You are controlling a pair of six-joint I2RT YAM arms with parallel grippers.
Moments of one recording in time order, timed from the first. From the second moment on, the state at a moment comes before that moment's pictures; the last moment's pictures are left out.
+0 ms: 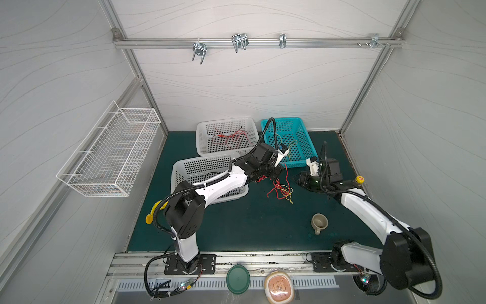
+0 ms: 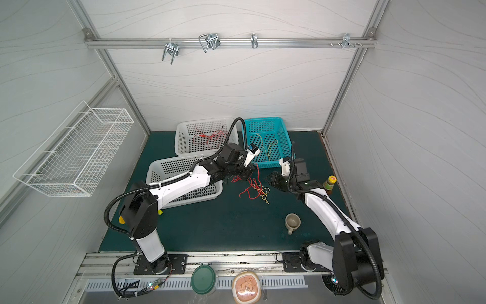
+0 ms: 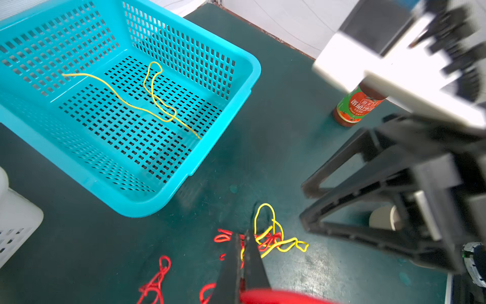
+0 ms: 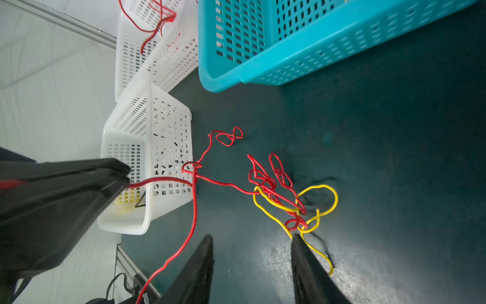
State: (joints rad) left arm -0.75 1.77 1.40 -0.26 0.21 0.02; right arm 0.29 1.22 0.75 -0.30 -0.51 0.55
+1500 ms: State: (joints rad) left arm -0.72 1.62 1.27 -0.24 0.22 0.02; right arm 0.38 1.47 0.93 -0.24 -0.52 0.55
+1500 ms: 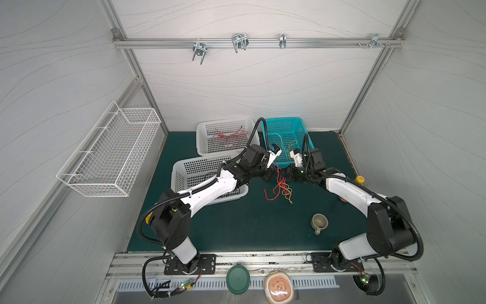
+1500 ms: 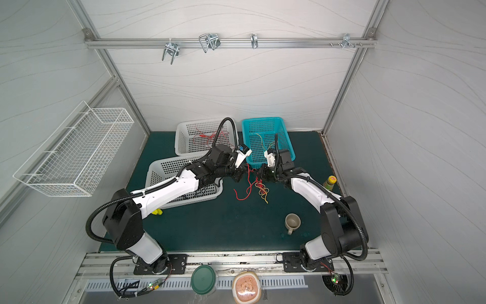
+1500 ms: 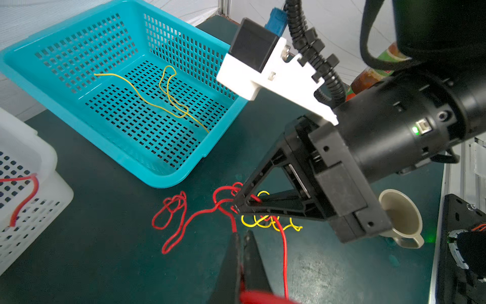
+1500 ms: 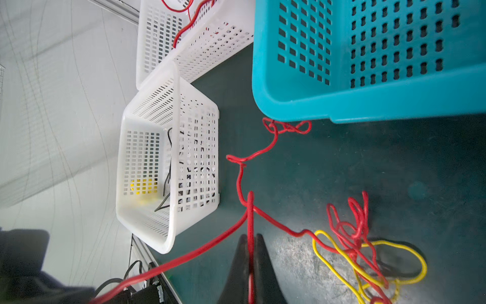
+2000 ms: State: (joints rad) left arm -0.67 1.54 1.20 -0.26 0.12 -0.01; right arm 0.29 1.35 0.91 -0.35 -0.49 0.44
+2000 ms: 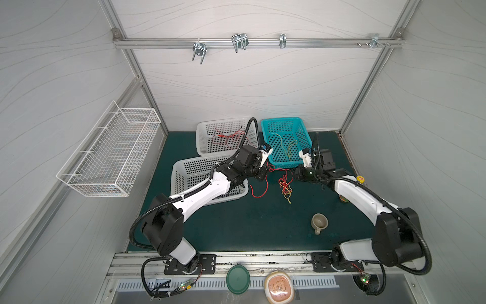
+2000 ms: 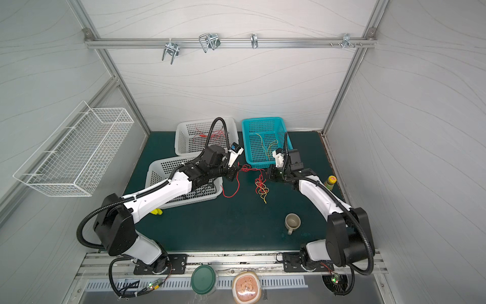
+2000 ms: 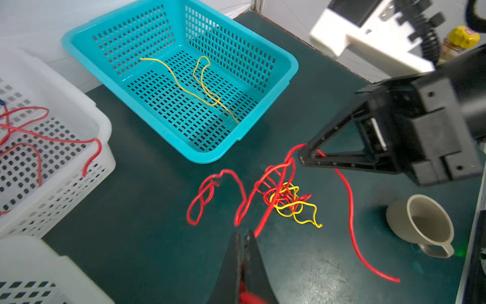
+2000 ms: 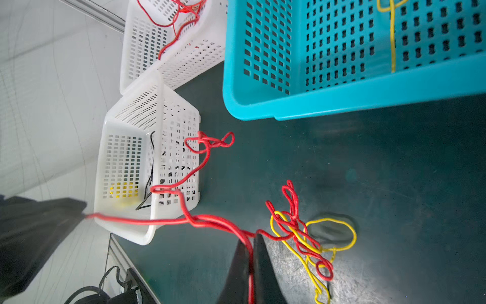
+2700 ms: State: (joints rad) left arm -0.63 1.52 1.34 -0.43 0.29 -0.03; right arm 0.23 1.40 0.87 -0.40 -0.28 0.41
